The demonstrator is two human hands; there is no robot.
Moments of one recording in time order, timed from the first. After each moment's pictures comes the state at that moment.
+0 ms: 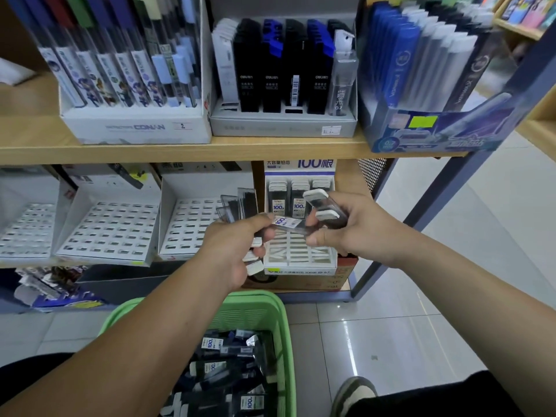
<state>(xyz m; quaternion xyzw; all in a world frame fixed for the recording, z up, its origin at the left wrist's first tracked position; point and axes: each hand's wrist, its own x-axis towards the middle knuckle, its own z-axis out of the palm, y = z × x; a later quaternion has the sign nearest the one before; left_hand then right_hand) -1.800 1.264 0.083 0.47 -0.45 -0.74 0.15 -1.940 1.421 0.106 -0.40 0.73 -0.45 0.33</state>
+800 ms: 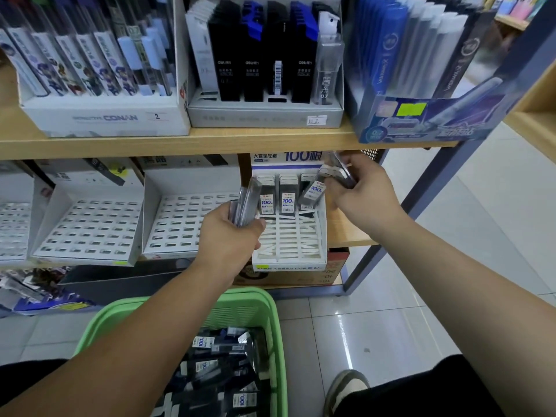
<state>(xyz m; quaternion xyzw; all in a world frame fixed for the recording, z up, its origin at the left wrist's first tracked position) -1.802 1.265 0.053 0.41 -0.66 -0.59 0.23 -1.977 1.408 0.087 -0.30 0.80 -0.51 0.08</state>
